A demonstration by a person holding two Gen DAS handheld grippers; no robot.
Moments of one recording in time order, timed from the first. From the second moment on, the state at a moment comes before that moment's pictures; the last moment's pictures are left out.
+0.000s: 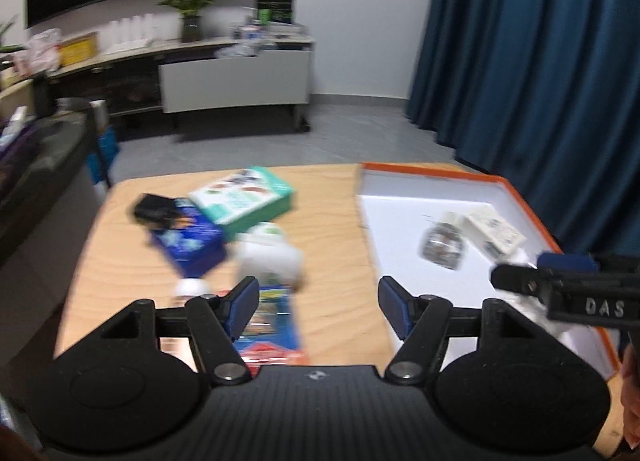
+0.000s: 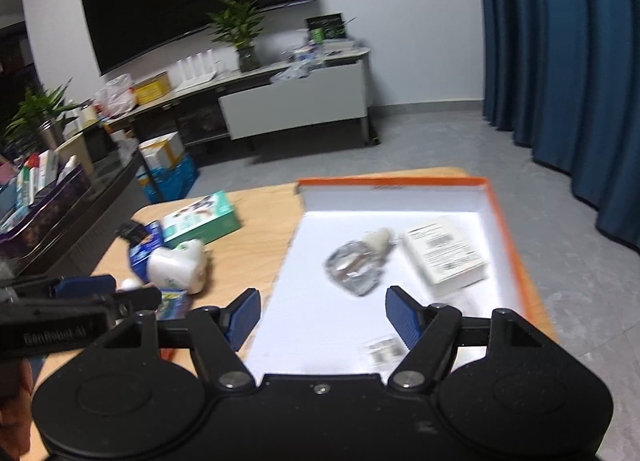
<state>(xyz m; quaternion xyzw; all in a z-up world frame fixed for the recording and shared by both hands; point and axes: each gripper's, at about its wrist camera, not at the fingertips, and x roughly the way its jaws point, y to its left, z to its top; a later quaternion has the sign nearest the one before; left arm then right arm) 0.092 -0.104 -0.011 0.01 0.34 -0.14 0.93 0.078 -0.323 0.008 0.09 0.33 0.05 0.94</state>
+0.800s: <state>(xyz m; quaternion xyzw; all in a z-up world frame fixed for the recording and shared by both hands) 0.103 0.033 -0.009 -0.06 0.33 0.03 0.94 0.163 -0.090 -0.050 0.00 0.42 0.20 0.88</state>
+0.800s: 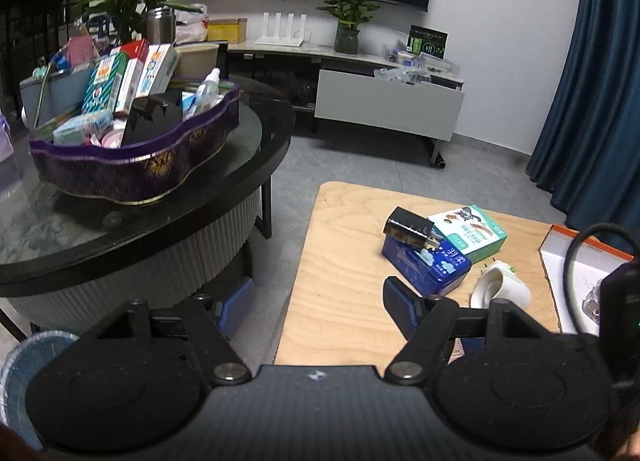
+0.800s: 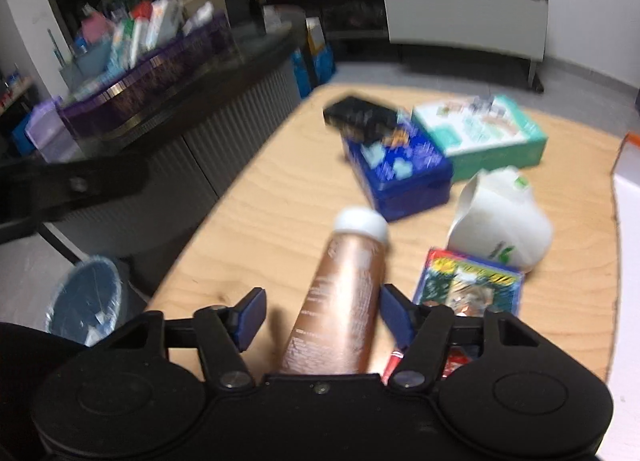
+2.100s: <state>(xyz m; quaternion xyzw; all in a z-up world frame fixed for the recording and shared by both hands) 0.128 -0.110 -0.079 -0.01 0.41 -0.08 0.91 0.076 -0.292 0.010 0.12 0.30 0.07 0.94</state>
